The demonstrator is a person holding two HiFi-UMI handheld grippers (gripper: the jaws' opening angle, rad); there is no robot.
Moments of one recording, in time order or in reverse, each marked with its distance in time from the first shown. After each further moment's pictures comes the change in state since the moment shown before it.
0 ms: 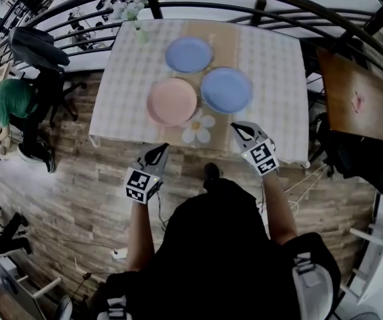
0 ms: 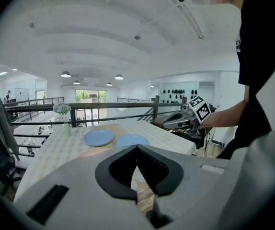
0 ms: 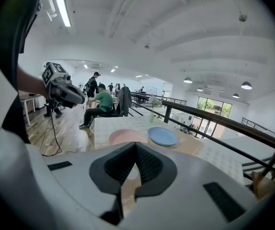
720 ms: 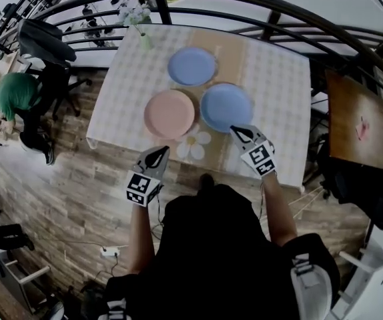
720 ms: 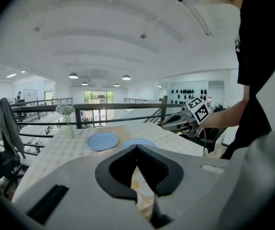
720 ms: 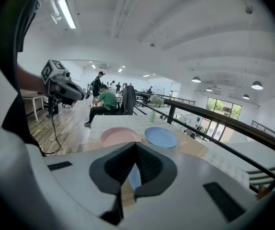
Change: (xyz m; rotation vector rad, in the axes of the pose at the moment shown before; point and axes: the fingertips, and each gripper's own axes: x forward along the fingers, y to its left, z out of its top) left arm 0.054 0.012 0.022 -0.026 -0.006 0.096; right arm 0.039 -0.068 -0.005 -0.044 0.011 0.097
